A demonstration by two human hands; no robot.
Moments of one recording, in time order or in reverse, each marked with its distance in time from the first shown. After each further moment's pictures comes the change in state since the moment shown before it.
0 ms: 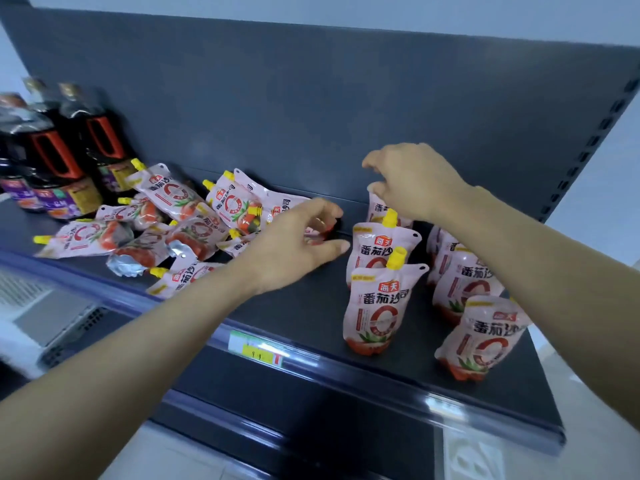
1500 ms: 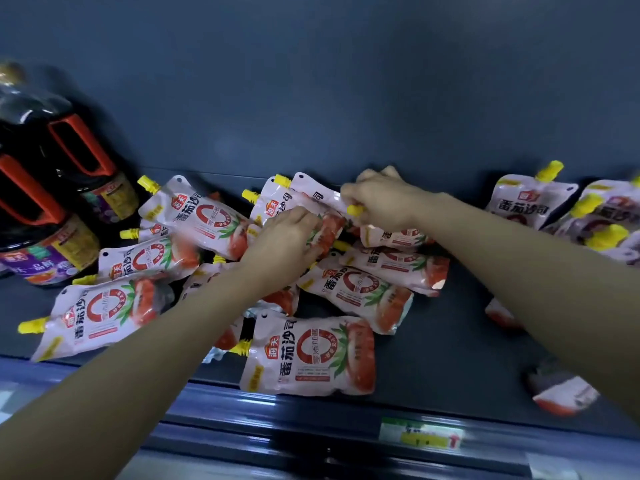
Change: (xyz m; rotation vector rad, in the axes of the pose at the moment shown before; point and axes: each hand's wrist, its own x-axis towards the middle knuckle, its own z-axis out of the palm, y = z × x) left_hand 0.118 -0.246 -0.112 0.540 -0.136 0.219; right_hand 0.196 -0.126 0.127 0.232 -0.426 0.088
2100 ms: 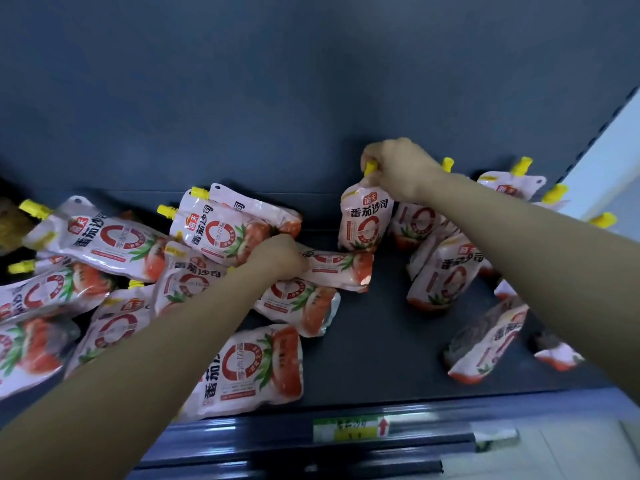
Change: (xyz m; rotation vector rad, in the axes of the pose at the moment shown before) left_hand 0.062 0.079 0.044 -0.141 -0.439 -0.433; right_hand -0.064 0.092 -0.033 0.142 0.286 0.371
